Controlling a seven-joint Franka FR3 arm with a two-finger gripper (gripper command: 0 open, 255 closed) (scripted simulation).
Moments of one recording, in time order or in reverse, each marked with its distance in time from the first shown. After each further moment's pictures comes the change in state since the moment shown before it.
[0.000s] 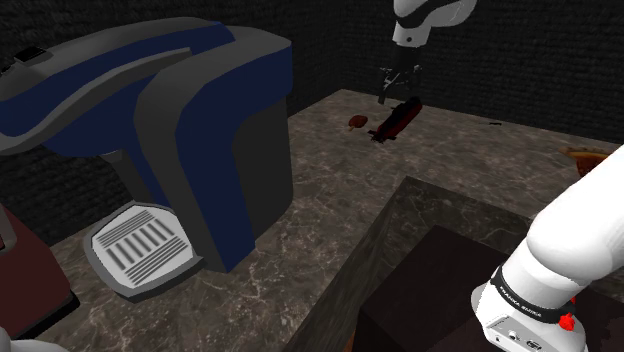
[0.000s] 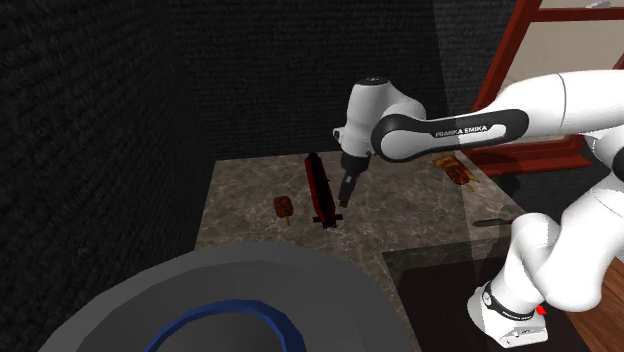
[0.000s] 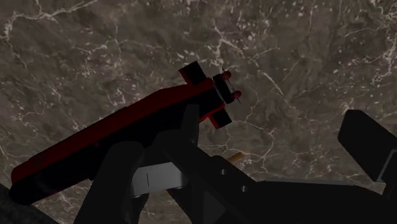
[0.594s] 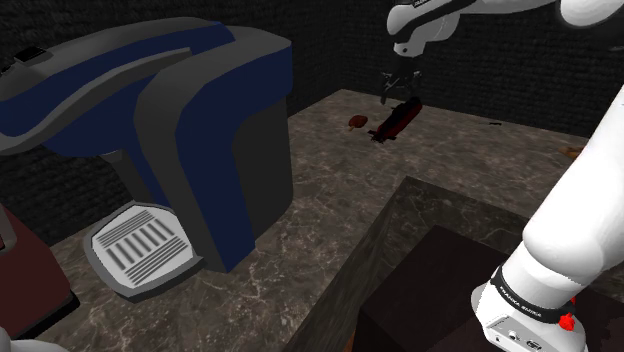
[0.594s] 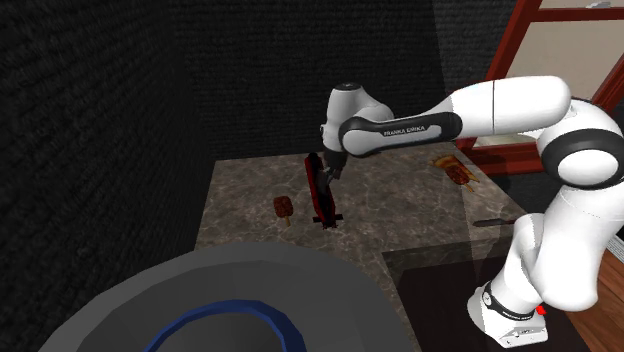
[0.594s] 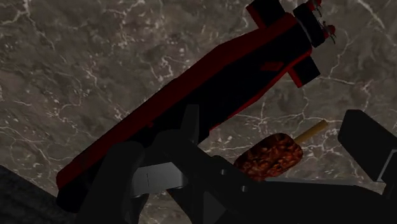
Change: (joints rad) arm -0.065 0.259 -0.068 0.184 0.026 0.084 0.028
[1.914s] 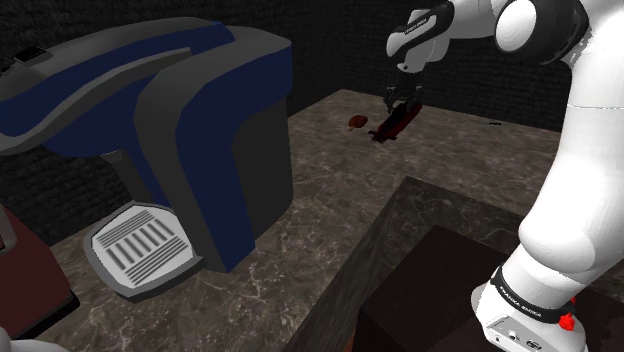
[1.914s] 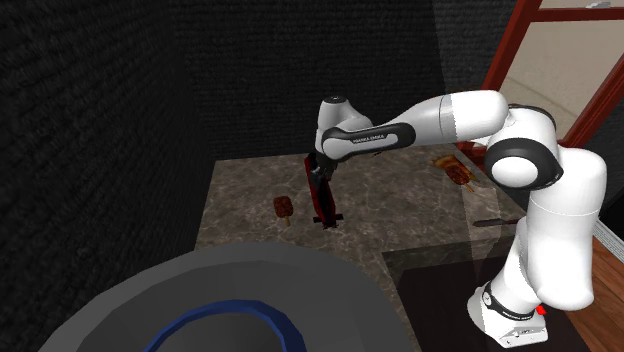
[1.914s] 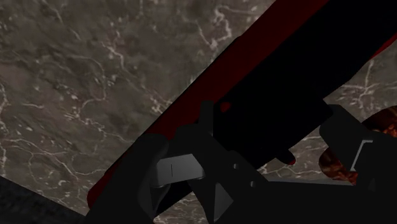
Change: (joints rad) arm -0.075 0.250 -0.045 0.152 0.062 0.099 0.003
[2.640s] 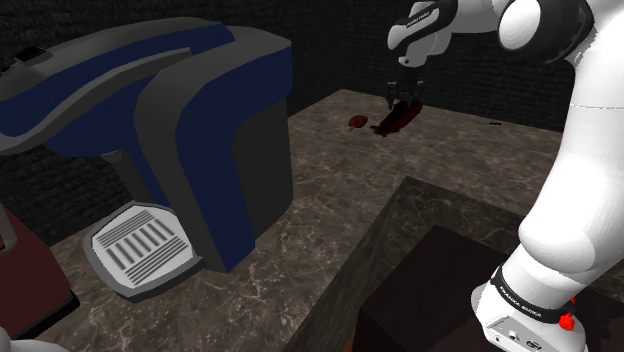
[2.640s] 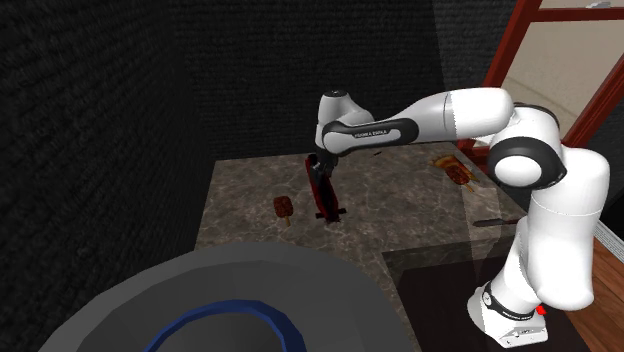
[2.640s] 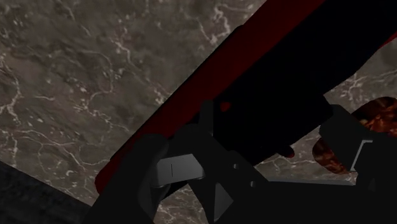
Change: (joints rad) arm 0.001 -0.016 -0.002 0.028 -0.007 -0.045 0.004
